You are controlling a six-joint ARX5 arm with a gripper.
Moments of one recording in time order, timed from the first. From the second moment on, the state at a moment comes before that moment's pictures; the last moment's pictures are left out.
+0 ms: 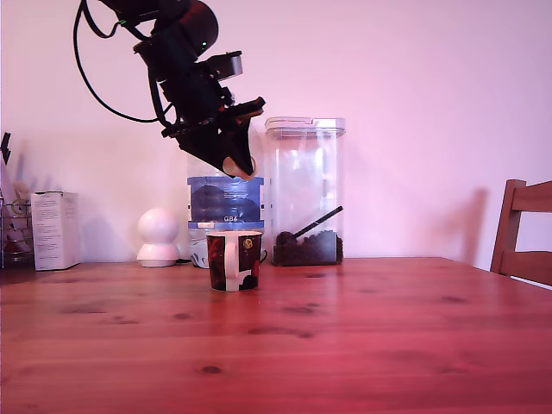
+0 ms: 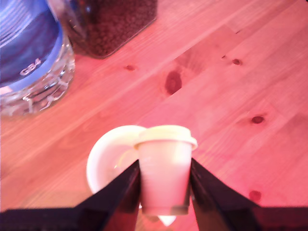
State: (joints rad) arm -0.42 2.12 2.00 -0.70 0.18 0.11
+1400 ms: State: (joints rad) arm -0.38 2.37 2.31 -1.00 0.15 0.10
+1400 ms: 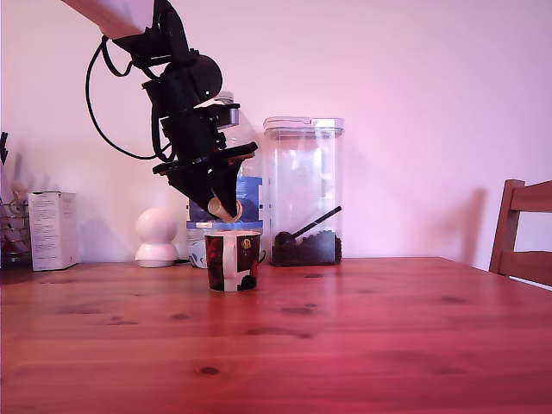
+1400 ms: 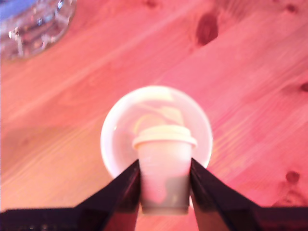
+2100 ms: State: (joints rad) arm -0.38 2.37 2.31 -0.91 0.17 0.14
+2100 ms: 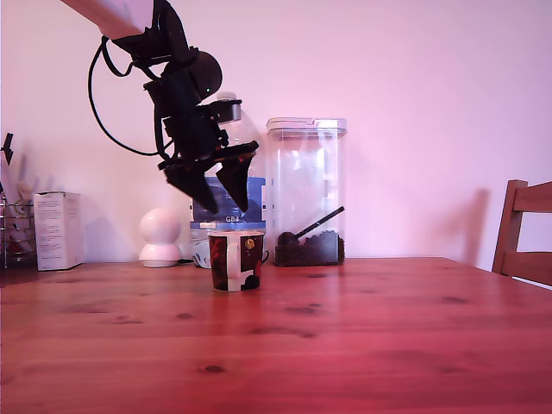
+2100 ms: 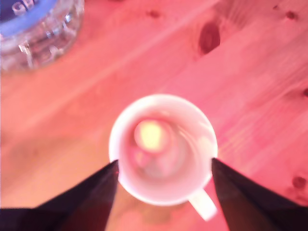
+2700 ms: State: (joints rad) arm -0.39 2.34 2.31 -0.70 0.20 0.18
